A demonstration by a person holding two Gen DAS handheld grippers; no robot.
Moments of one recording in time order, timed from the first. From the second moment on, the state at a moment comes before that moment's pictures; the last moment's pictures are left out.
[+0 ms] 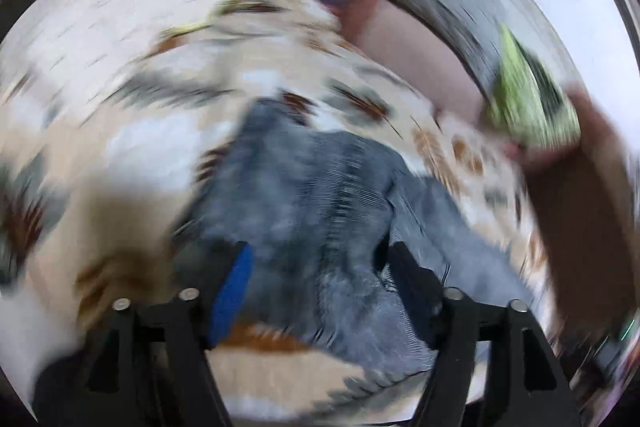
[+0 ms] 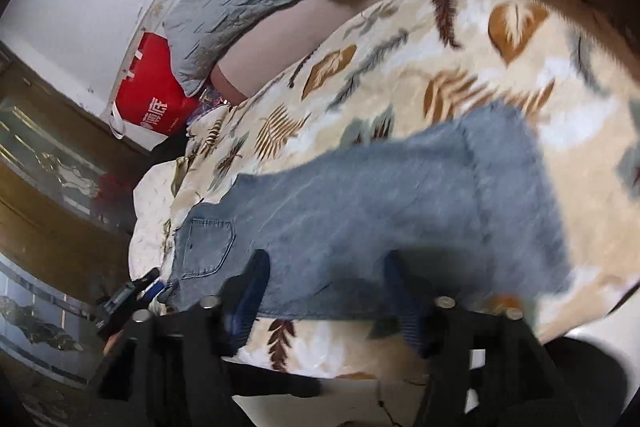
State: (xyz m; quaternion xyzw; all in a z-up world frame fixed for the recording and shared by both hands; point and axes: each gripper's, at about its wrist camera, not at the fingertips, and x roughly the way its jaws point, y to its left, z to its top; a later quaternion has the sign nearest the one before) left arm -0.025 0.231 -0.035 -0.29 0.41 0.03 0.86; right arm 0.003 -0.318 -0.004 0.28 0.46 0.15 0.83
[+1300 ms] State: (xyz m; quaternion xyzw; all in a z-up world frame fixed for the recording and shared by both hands) left arm -0.004 0.260 -0.050 -0.30 0.44 0.15 0.83; right arm -0.046 -0.393 -0.063 0.47 0.47 0.04 0.75
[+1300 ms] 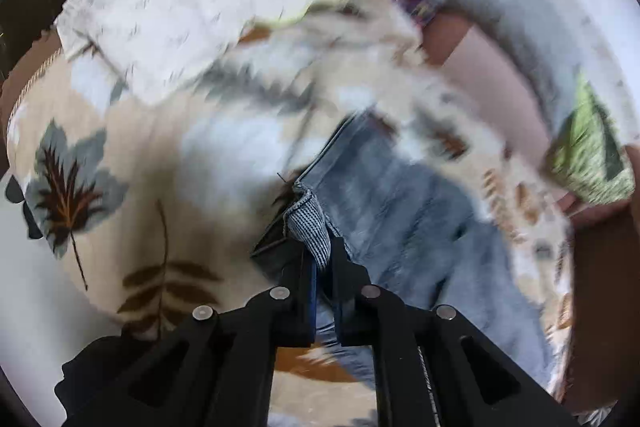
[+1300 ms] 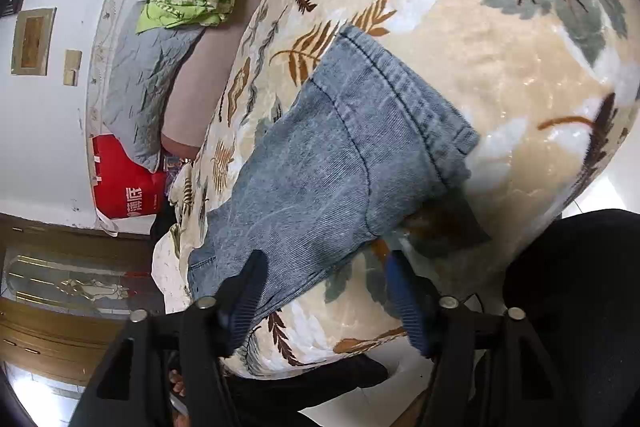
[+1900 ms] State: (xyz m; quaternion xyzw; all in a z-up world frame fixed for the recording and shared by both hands) left arm 0.038 0.172 -0.024 -0.18 0.40 0.08 0.90; right arm -0.010 -0.416 -0.051 0.39 0.49 -0.08 0.77
